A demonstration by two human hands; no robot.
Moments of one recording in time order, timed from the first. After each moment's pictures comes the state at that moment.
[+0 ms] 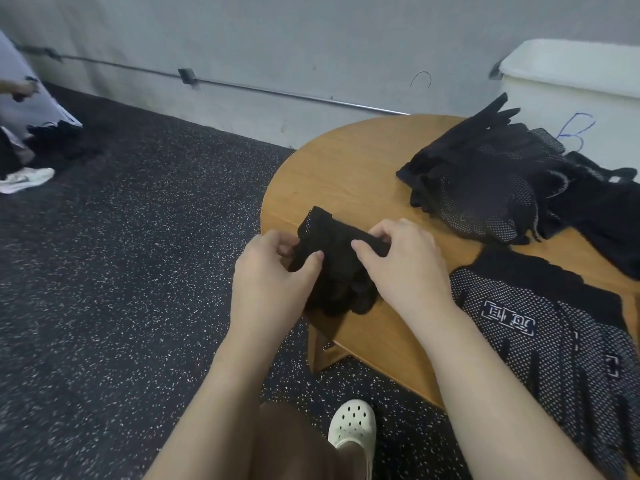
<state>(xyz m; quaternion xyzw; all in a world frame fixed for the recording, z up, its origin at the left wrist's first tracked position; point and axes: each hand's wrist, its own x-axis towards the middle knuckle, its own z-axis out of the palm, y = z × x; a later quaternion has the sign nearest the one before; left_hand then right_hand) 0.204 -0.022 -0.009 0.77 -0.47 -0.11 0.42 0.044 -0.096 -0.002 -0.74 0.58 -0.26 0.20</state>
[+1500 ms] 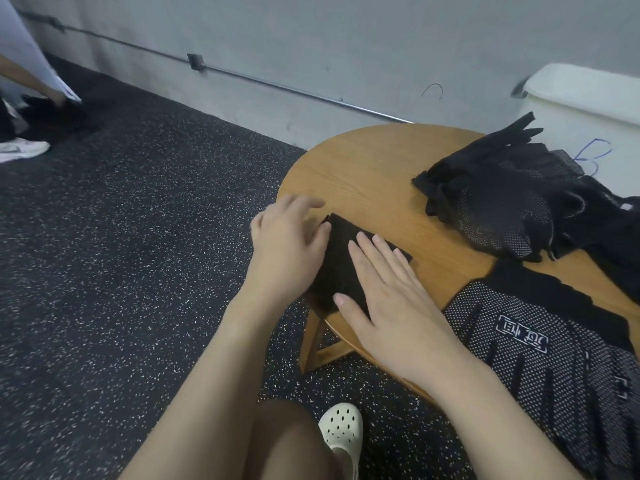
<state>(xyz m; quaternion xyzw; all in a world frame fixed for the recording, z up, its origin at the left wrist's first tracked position) 0.227 -0.055 -0.007 0.73 -0.56 -0.05 0.39 0.043 -0.057 -0.017 -0.91 0.40 -0.10 0.10</state>
